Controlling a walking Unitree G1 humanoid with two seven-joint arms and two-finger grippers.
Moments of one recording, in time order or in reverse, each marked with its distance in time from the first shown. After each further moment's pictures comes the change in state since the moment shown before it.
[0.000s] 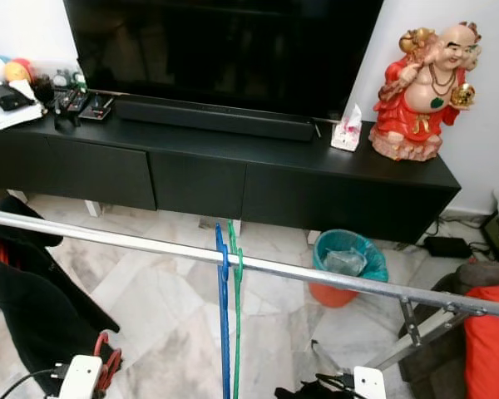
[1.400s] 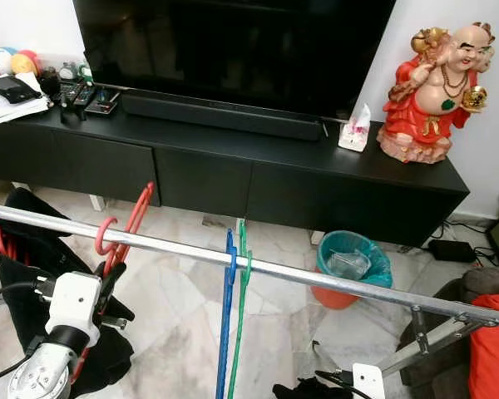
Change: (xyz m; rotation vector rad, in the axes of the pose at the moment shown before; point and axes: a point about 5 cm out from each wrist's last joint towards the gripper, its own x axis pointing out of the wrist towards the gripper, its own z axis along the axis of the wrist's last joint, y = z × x) left arm -0.121 -0.006 0.129 0.127 -0.945 -0.020; right arm 0.000 0.000 0.007 -0.001 -0.010 0.031
